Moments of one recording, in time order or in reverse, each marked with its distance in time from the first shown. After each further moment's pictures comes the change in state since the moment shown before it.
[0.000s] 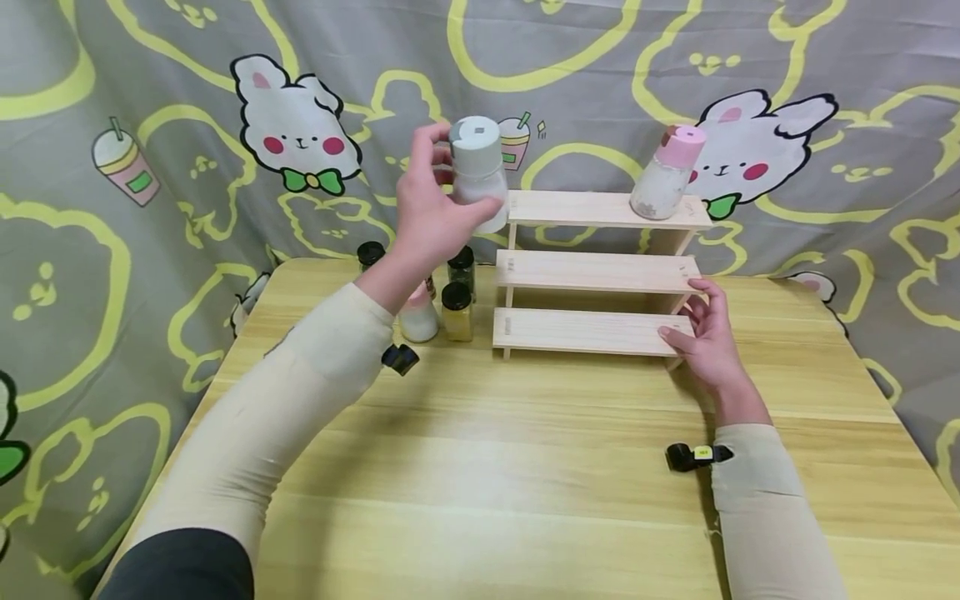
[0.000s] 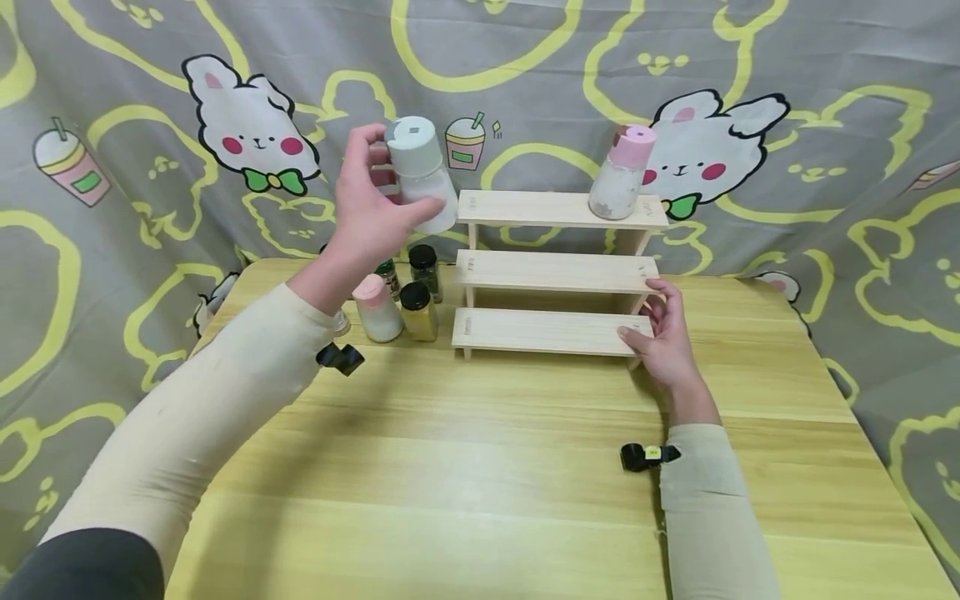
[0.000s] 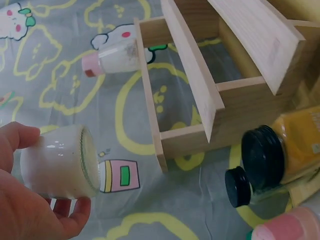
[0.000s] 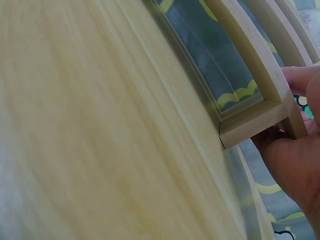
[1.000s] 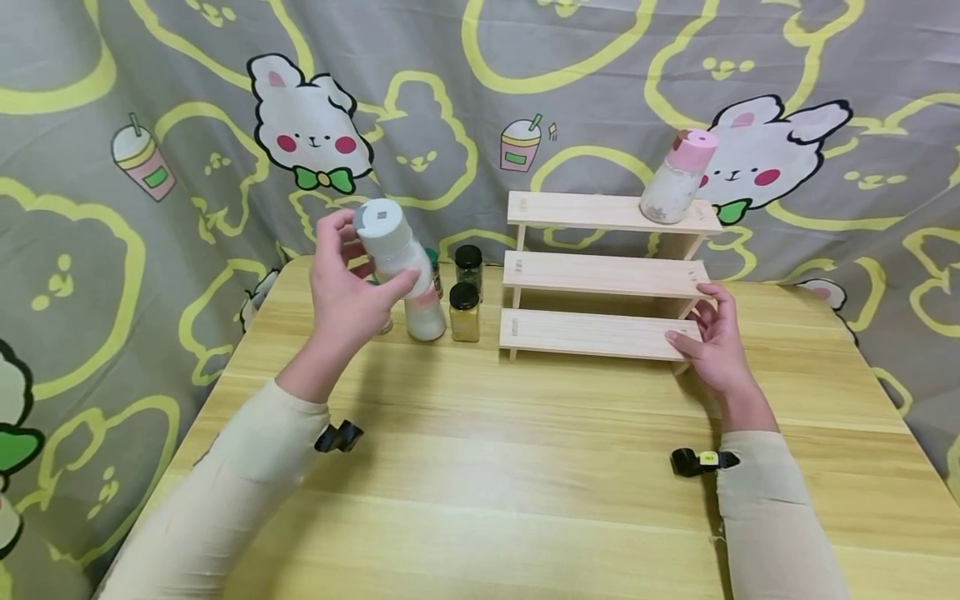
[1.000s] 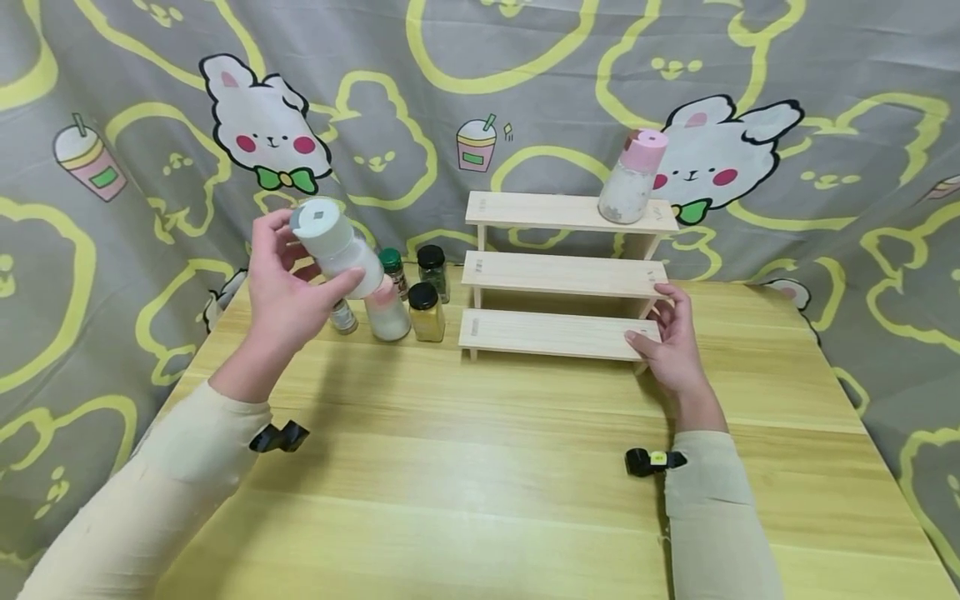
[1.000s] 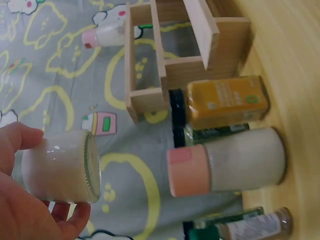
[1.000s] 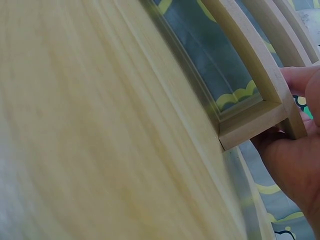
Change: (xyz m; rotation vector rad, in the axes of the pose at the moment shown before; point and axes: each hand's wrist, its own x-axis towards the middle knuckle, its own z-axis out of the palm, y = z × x) left_hand -0.086 -0.049 -0.078 0.044 0.168 -0.024; right_hand -0.002 -0.002 0.004 0.012 -0.008 -0.013
